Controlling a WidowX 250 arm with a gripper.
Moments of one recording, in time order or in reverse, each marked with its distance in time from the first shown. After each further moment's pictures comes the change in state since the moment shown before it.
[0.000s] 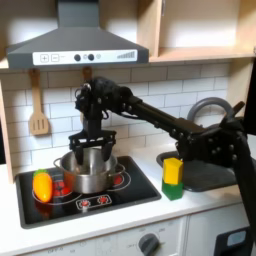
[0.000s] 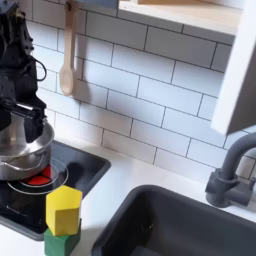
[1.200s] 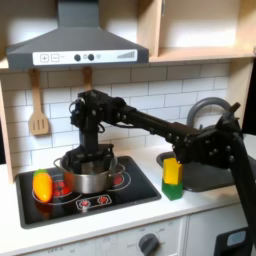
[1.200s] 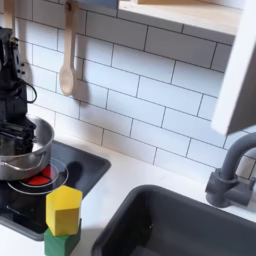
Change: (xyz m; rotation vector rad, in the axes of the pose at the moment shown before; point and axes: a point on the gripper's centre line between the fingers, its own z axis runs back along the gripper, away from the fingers) arm -0.020 0.007 -0.023 -0.030 0.089 0.031
